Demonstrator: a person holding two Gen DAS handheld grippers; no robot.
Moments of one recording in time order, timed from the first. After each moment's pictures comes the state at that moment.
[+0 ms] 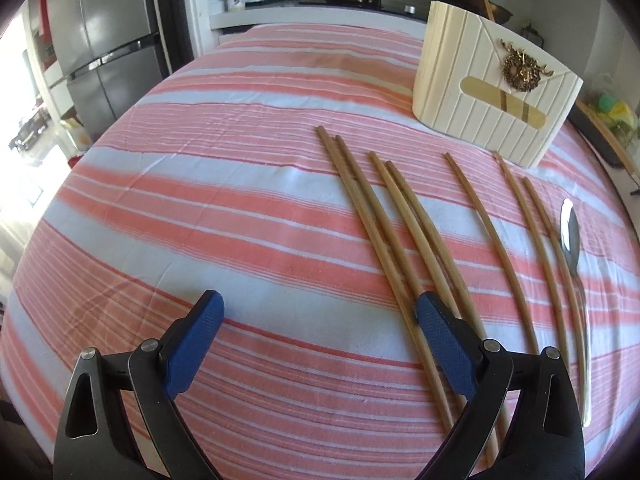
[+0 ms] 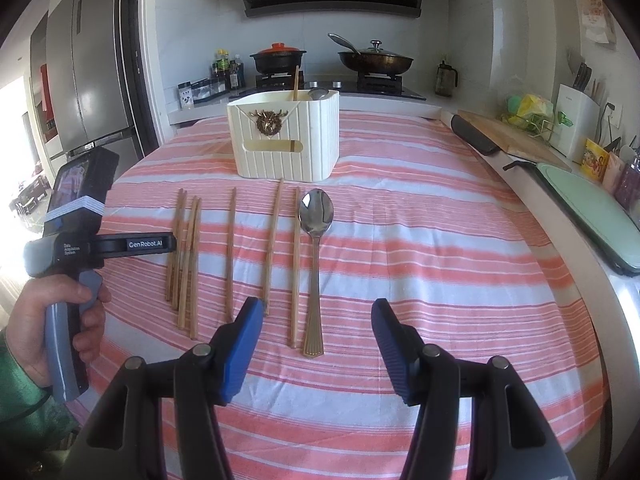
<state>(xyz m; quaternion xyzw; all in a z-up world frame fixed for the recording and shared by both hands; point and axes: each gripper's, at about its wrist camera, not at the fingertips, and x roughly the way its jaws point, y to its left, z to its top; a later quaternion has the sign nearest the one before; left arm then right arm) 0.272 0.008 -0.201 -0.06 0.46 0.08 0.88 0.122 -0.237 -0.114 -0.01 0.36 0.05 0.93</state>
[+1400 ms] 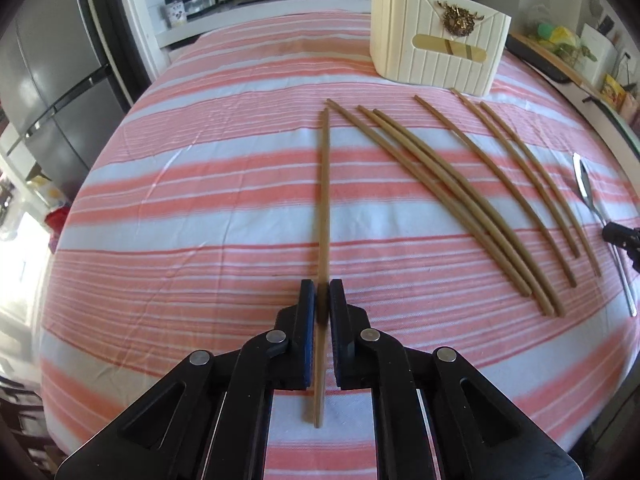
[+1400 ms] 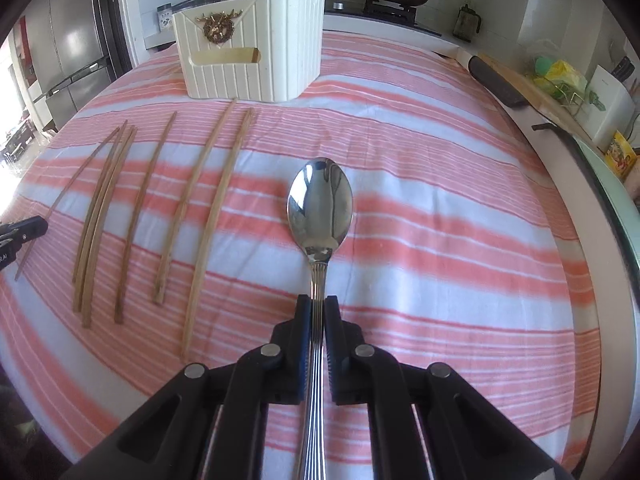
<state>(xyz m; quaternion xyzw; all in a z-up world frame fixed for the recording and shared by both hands) 0.225 0.045 -0.195 0.04 0.49 -0.03 0.87 0.189 -0.270 -0.156 -0.06 0.49 0.05 0.87</state>
